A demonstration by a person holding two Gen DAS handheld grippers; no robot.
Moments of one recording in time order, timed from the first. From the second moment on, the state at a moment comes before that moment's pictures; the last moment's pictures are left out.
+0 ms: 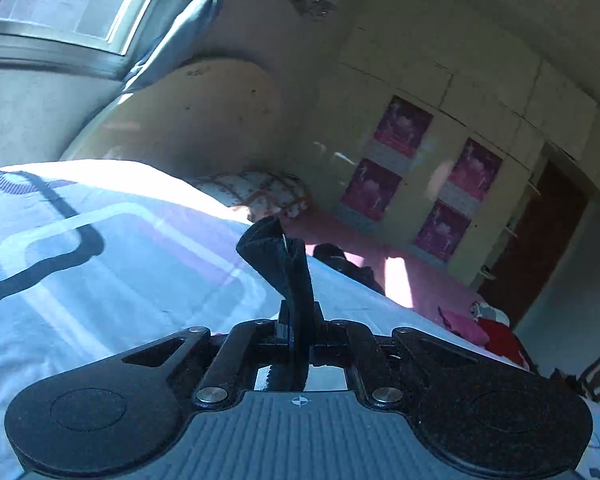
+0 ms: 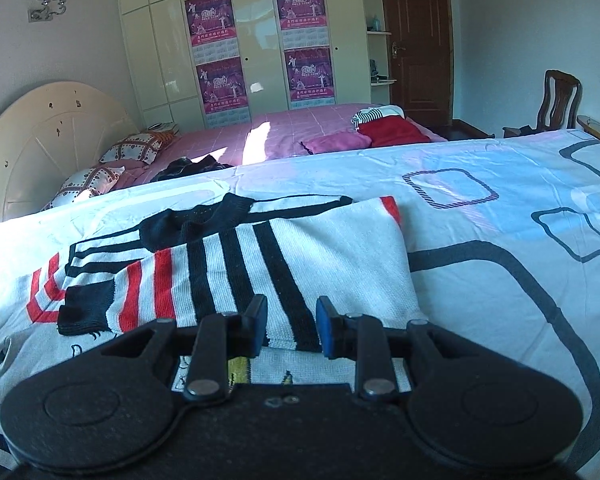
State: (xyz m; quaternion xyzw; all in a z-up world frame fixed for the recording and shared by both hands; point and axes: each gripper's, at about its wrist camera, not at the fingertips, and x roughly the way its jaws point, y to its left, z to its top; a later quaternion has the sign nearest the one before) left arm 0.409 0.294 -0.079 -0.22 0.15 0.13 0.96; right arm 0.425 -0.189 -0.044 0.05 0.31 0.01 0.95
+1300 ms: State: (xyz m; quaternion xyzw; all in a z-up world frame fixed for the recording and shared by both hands) left arm 0.388 0.179 -0.135 -0.12 0.30 0.09 0.94; right arm 0.472 -0.108 -0.078 0.15 0.38 0.14 0.90
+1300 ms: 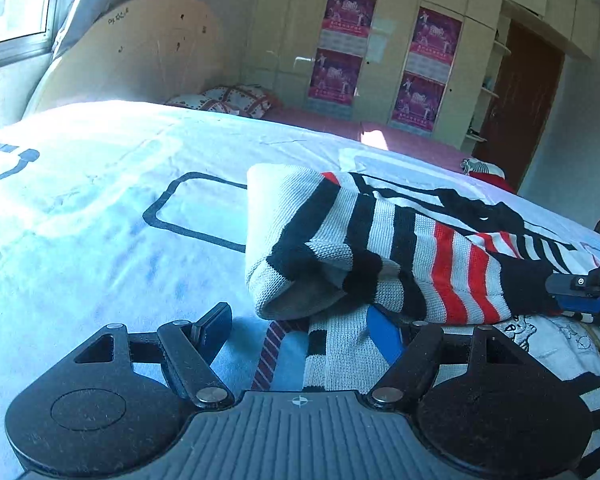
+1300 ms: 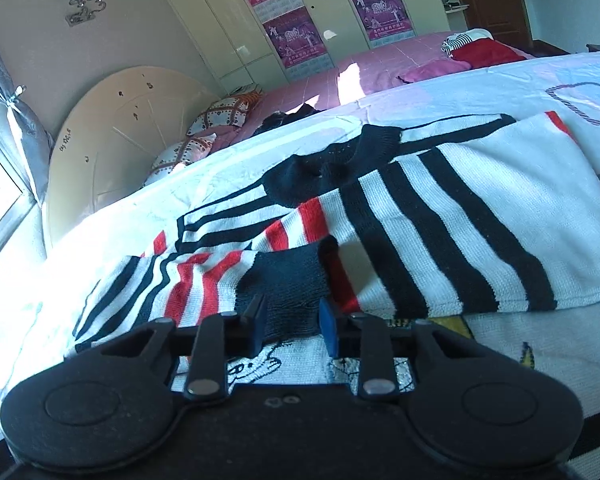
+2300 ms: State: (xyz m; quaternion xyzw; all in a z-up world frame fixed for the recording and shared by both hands) left arm 0.410 0.173 -0.138 -0.09 0.31 0.09 0.94; right arm 0.478 -0.170 -0.053 0.04 0.31 0.08 0.95
